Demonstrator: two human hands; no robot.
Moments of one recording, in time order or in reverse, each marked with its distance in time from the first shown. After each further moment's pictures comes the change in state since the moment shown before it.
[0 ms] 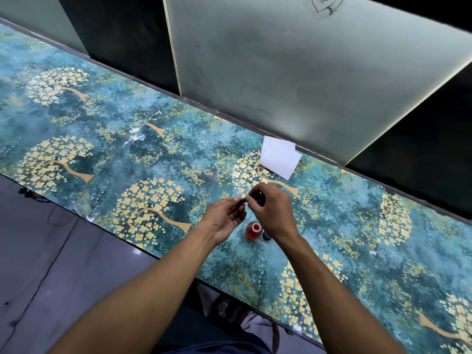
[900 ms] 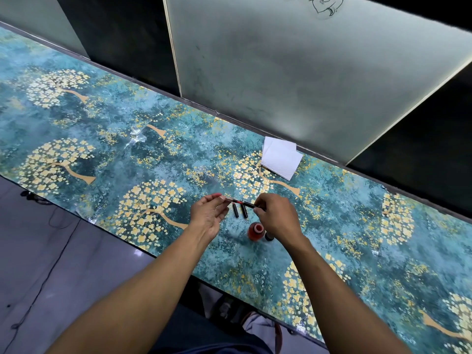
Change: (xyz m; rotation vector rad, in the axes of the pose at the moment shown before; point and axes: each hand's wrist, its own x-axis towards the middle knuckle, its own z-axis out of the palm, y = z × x) left_hand 0.010 0.018 -0.022 -0.001 0.249 0.168; right_hand 0.003 0.017 0.009 -0.271 -0.277 0.234
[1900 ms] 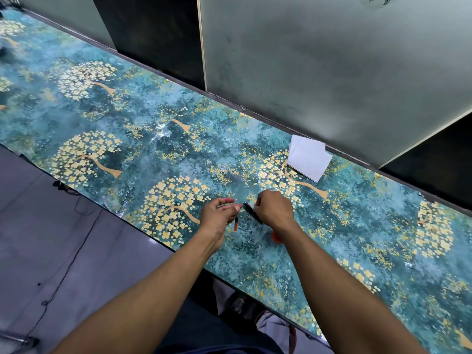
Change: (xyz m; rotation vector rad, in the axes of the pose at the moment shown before) left_hand 0.004 0.012 -0.042 0.314 -0.008 0.151; right_hand 0.052 -0.053 0.049 -0.249 -0.204 0.037
